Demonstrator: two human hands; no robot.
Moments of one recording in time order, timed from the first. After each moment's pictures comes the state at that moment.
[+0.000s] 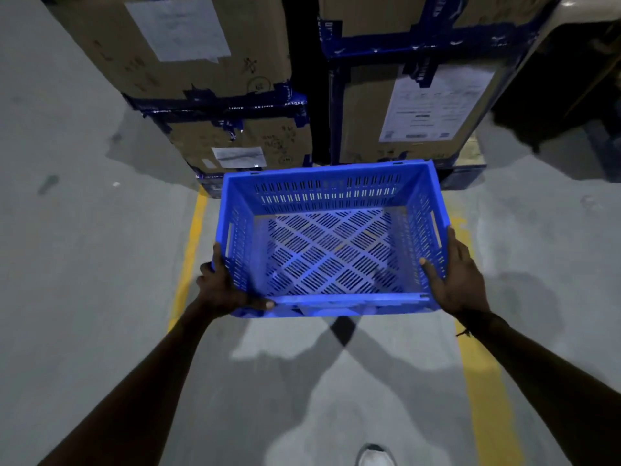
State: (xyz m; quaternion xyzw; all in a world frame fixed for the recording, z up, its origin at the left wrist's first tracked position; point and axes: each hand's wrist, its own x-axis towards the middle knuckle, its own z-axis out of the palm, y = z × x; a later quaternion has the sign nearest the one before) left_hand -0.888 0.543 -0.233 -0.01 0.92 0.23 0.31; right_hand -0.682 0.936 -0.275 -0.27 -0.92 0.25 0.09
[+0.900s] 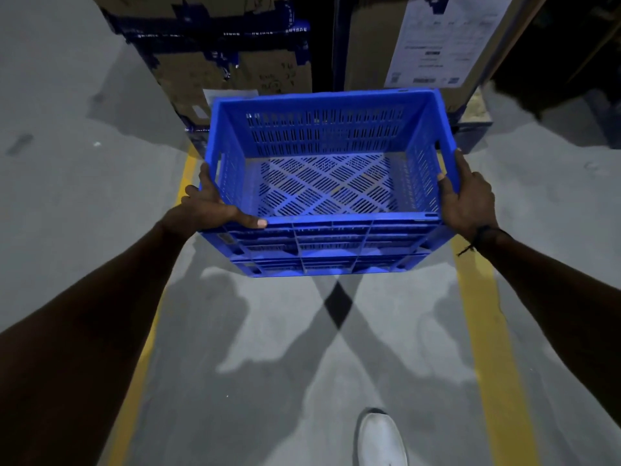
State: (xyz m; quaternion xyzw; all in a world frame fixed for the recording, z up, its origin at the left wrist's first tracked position) left_hand -0.910 0.538 -0.243 0.01 0.93 0.20 0.32; right_hand -0.702 0.938 -0.302 -0.33 -0.91 0.23 0.11
